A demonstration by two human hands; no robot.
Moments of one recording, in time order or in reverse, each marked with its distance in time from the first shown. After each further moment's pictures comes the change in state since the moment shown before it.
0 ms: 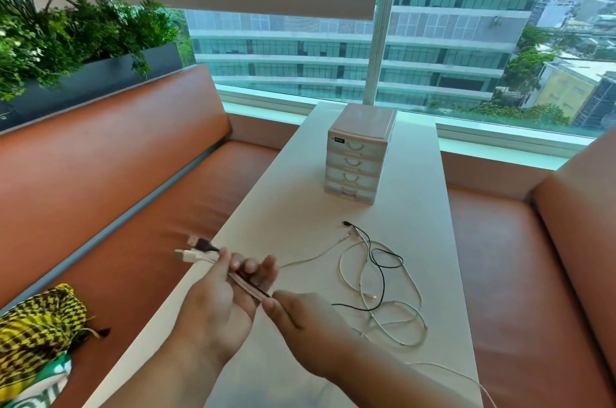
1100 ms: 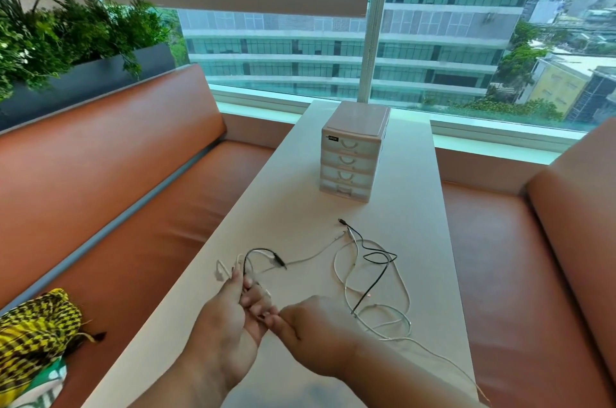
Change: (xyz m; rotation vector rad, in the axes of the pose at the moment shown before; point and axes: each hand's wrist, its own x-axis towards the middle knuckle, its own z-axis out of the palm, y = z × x) left_hand -0.005 -0.027 -0.007 0.114 0.072 -0.101; right_hand -0.005 0.019 0.000 -0.287 0.033 -0.074
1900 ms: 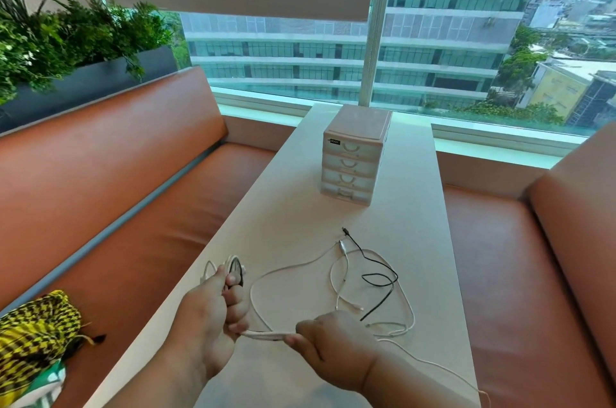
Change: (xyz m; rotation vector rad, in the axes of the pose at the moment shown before) left_hand 0.006 0.023 -0.010 0.183 0.009 0.037; right_hand -0.012 0.036 0.017 -0.055 -0.028 -0.118
